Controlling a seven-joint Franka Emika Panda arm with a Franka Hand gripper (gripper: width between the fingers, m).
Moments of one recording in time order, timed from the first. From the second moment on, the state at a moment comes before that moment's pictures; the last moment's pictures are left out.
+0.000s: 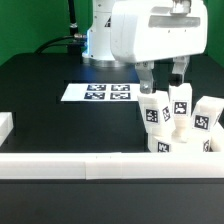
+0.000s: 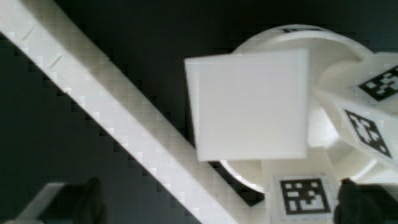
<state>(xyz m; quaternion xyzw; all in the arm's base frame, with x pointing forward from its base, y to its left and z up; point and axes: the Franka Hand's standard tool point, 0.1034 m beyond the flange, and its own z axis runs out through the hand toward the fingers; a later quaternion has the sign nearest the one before) 0.612 0.052 0.111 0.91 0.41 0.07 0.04</state>
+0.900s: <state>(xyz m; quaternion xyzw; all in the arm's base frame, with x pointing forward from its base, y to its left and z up) 0.609 0.044 0.085 0.91 0.41 0.06 0.05</state>
